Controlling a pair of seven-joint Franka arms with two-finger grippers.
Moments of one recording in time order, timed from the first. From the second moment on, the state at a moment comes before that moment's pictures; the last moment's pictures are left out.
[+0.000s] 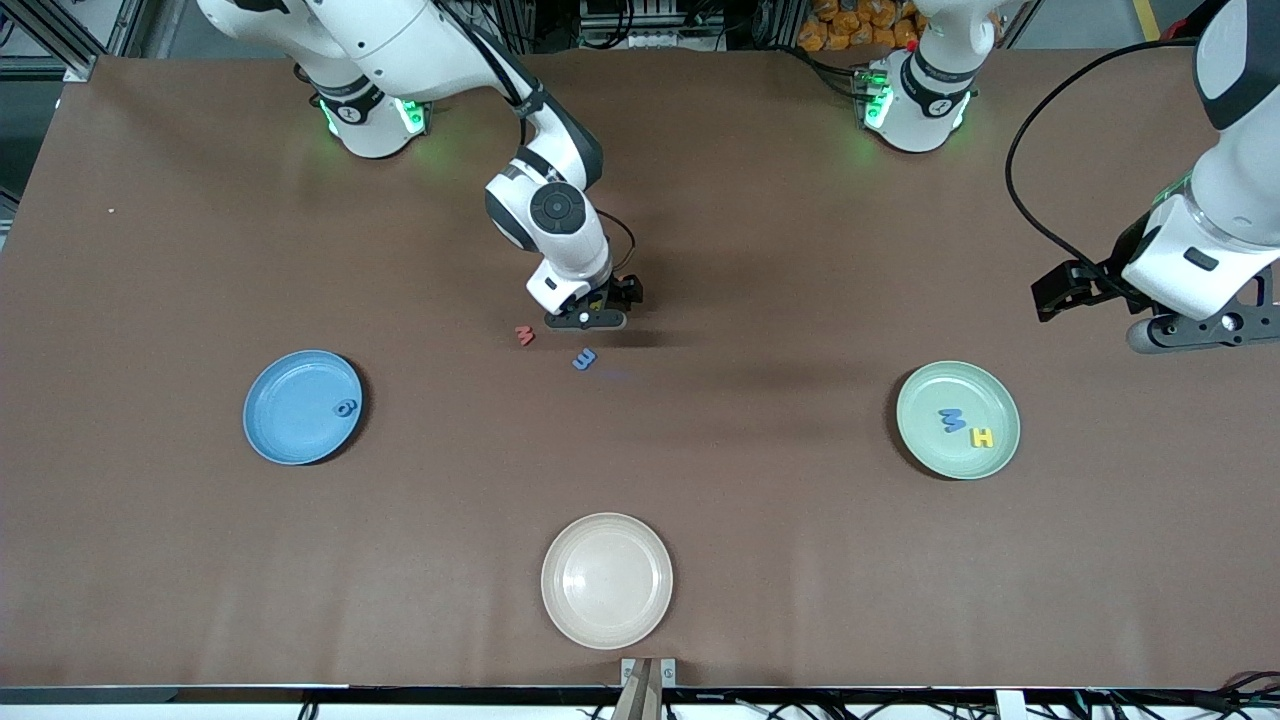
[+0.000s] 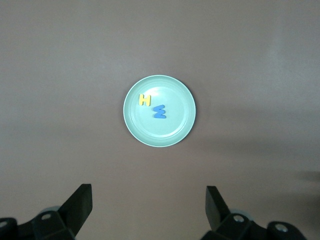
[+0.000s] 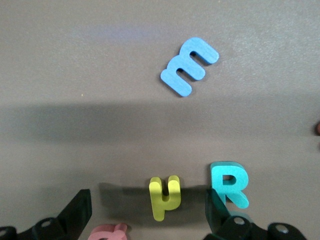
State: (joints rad) left arm 0.25 0.12 -0.43 -1.53 0.12 1.62 -0.24; right arm 0.61 0.56 0.21 -2.03 -0.03 2.60 0.84
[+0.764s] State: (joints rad) left arm 0.26 0.12 -0.42 -1.53 0.12 1.62 -0.24; right arm 0.61 0.56 0.21 -2.03 -0.04 2.60 0.84
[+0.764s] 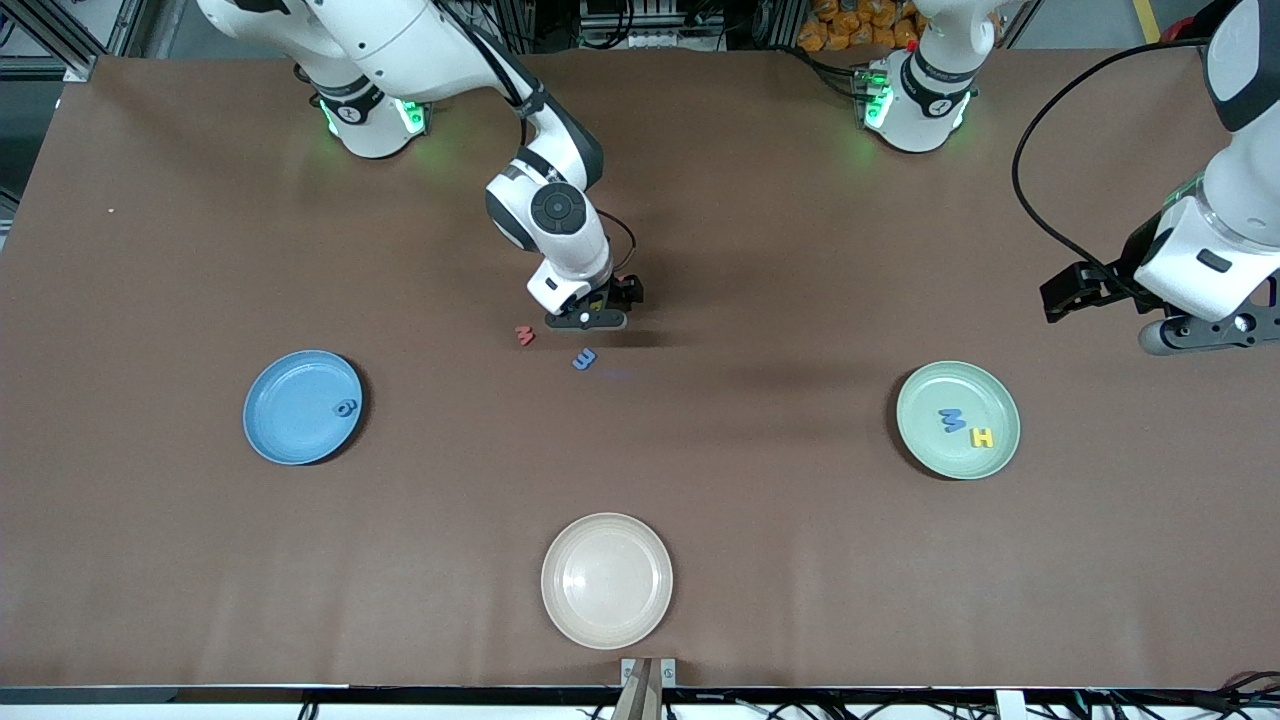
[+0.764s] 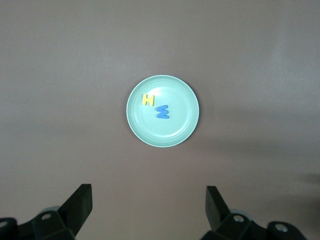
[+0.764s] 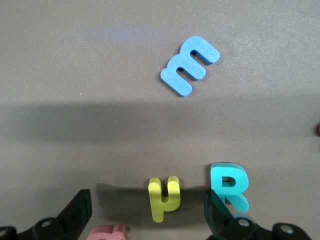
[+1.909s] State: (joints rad) left arm 0.26 0.12 -0.42 -1.53 0.12 1.62 -0.24; right arm 0.61 0.60 0.20 -1.99 -0.06 2.62 0.86
